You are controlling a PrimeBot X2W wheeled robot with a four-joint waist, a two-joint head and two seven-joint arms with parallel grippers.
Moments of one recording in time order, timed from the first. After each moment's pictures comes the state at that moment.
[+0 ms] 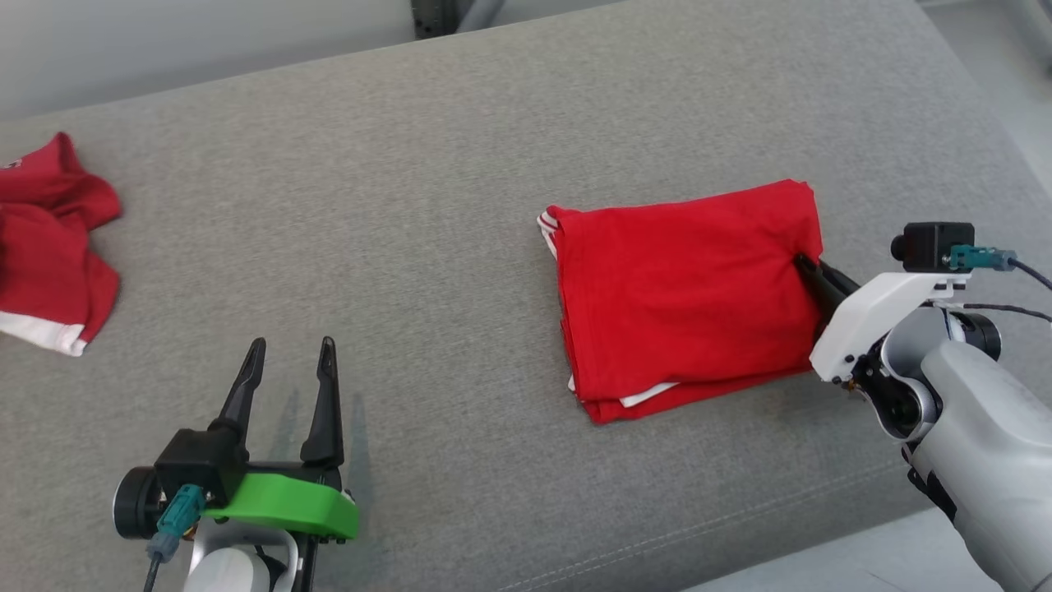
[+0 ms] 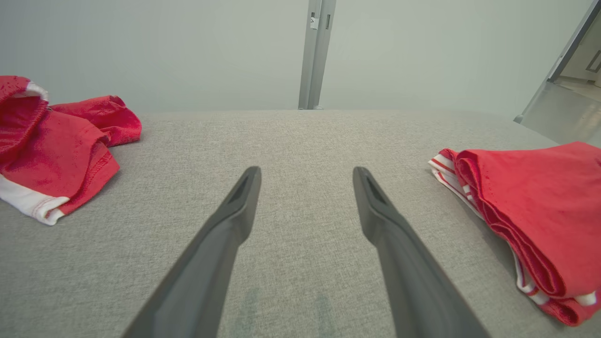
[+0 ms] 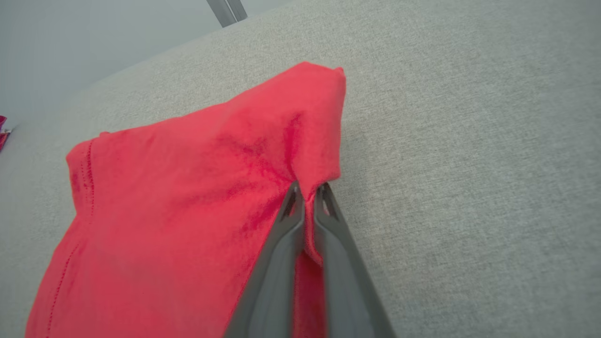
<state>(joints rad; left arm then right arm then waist) -0.10 0.15 -0.20 0.16 -0.32 0.01 -0.25 -0.64 -0.37 0.52 0.74 0.88 0.13 -0.02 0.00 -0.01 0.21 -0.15</state>
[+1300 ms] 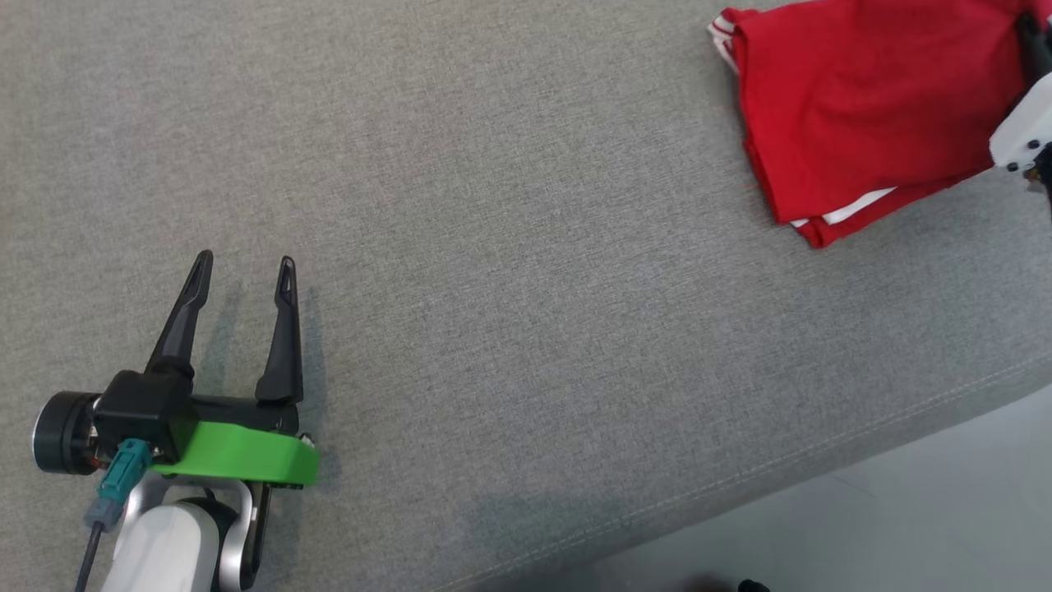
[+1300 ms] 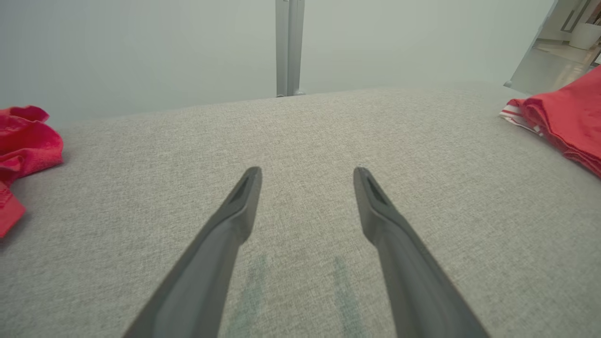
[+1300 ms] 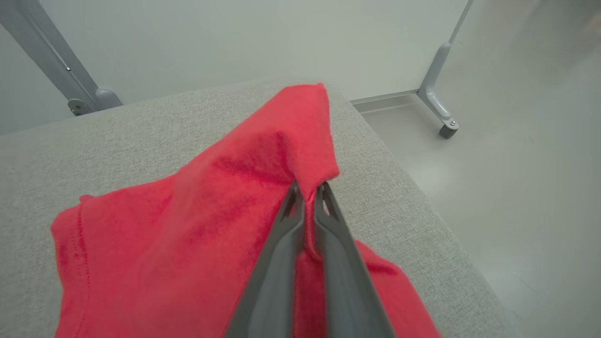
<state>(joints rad) -0.17 0.26 -0.21 -0.05 -0.28 0.05 -0.15 -1.10 -0.52 0.57 1.06 0.87 0.13 -0.14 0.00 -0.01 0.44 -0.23</state>
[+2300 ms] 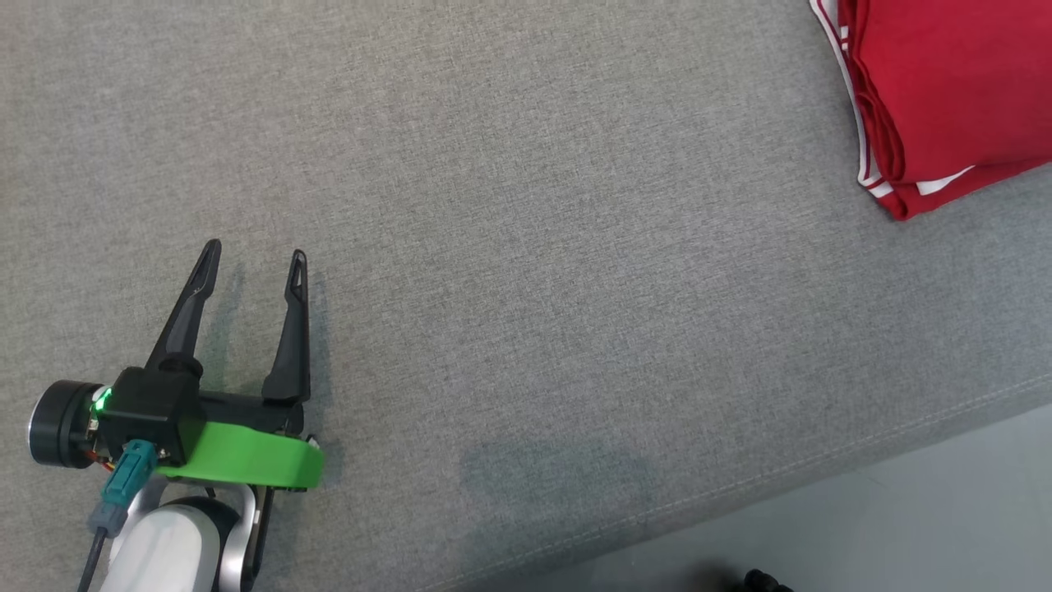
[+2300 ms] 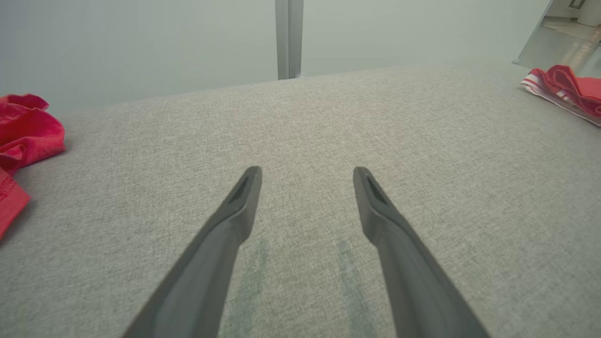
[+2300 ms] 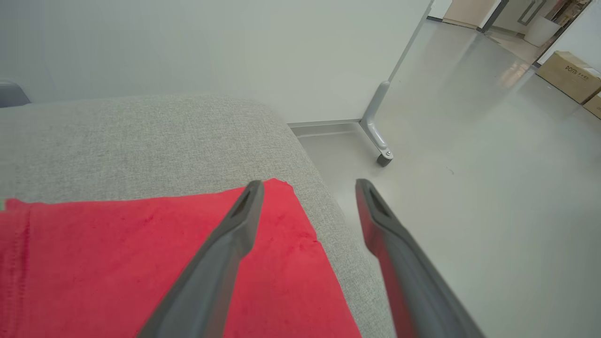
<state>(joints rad) -0.17 0.30 -0.24 -0.14 -0.25 0.08 -0.09 -1.21 -0.56 0.37 1.27 0.56 0.13 -0.26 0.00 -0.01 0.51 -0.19</state>
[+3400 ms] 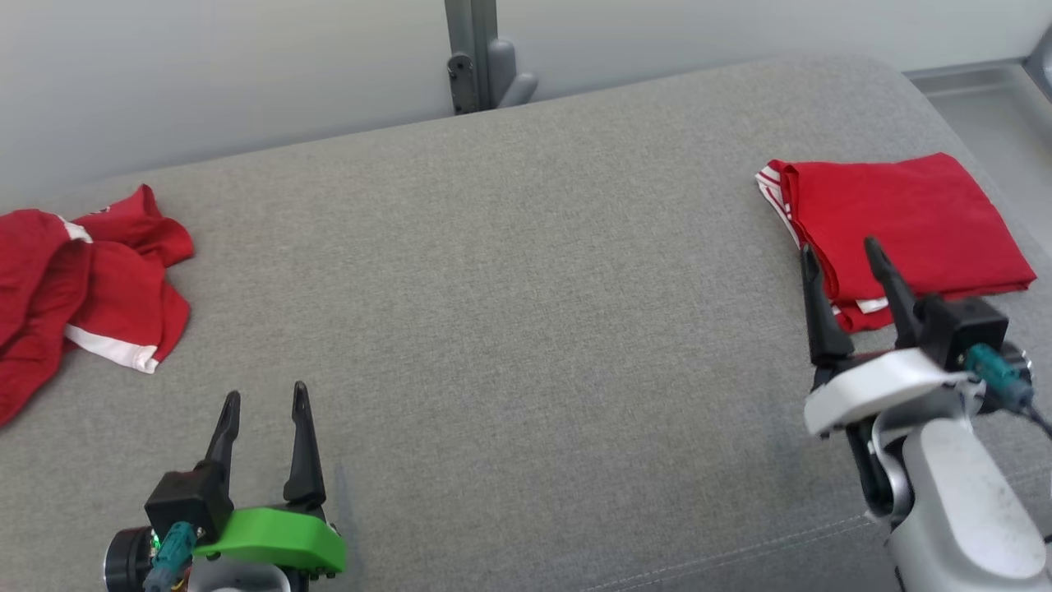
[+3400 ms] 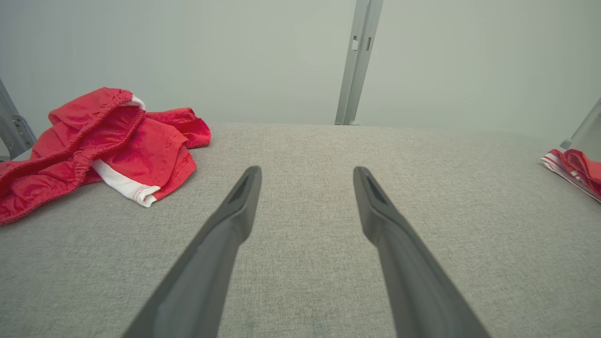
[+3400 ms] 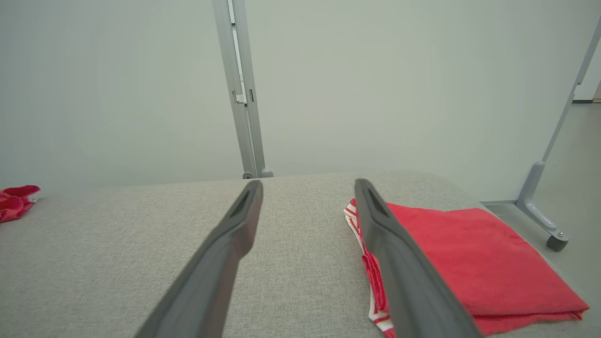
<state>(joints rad) -0.07 0.14 -0.17 0.22 -0.34 0.08 -0.26 -0.37 -0.19 0.08 0.39 0.24 0.13 -0.26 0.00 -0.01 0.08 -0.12</state>
